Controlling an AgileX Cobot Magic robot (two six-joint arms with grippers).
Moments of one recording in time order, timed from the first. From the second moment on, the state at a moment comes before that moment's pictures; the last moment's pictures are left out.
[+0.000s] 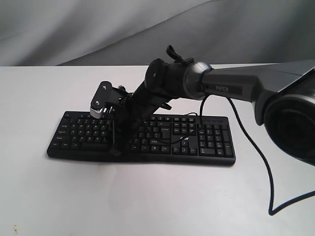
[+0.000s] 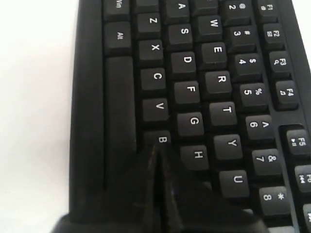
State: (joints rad) left arm 0.10 0.00 0.00 0.12 0.27 -0.07; right arm 0.65 2.36 -1.78 0.64 0.71 -1.19
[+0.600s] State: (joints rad) left arm 0.10 0.00 0.00 0.12 0.27 -0.07; right arm 0.65 2.36 -1.81 0.63 0.68 -1.17
